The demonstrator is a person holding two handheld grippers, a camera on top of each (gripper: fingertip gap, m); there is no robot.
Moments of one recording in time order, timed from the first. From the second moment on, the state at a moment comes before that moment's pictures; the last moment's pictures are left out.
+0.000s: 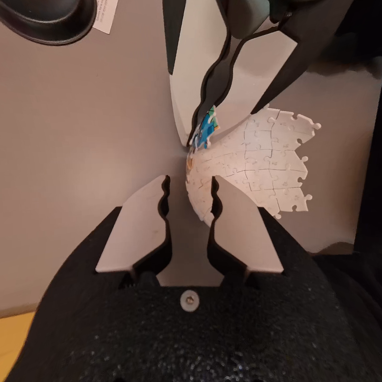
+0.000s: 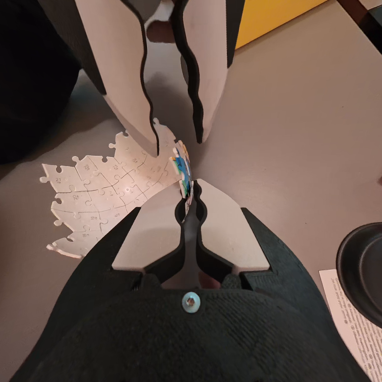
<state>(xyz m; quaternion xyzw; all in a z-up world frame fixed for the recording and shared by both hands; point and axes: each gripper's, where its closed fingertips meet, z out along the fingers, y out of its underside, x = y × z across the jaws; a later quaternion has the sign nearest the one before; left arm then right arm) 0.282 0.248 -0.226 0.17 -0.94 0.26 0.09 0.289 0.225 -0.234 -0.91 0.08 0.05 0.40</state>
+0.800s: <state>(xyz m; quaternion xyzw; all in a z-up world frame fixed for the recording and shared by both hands) 0.293 0.234 -0.239 0.15 -0.95 0.25 0.07 0.293 0.222 -0.234 -0.91 0.10 0.04 0.40</state>
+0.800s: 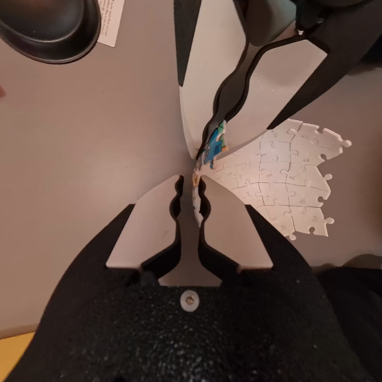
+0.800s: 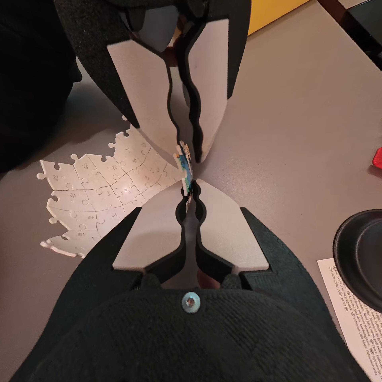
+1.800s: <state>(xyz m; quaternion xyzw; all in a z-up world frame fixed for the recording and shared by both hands) 0.294 0.253 -0.238 0.23 -0.95 0.20 0.05 0.293 0.217 -0.225 -0.91 0.11 -0.09 0.38</state>
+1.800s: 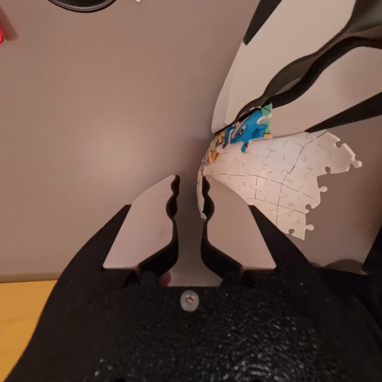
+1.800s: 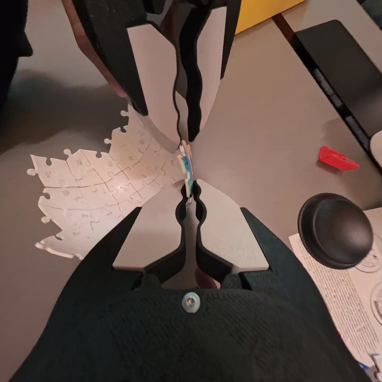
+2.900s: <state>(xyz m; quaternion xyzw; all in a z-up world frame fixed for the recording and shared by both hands) 0.300 0.252 -0.237 0.13 -0.98 0.16 -0.02 0.304 0.220 -0.200 -0.90 0.06 -0.24 0.37</state>
